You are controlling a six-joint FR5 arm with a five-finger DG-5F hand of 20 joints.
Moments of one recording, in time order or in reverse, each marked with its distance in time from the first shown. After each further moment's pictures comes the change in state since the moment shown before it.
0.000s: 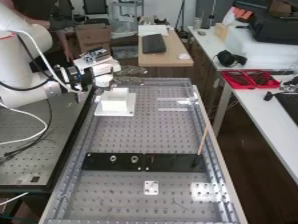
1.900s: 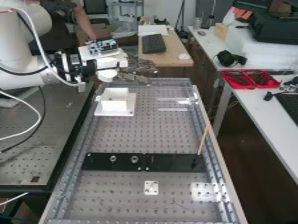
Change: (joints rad) arm -0.013 0.116 0.152 -0.266 0.317 0.125
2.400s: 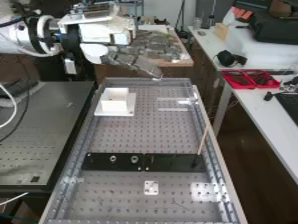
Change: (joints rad) arm -0.027 0.026 0.150 -0.157 0.323 0.005
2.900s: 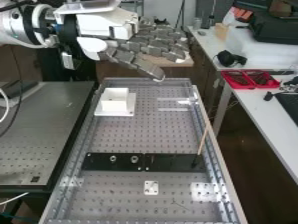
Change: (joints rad) arm -0.032 -0.035 0.130 -0.121 0.031 0.000
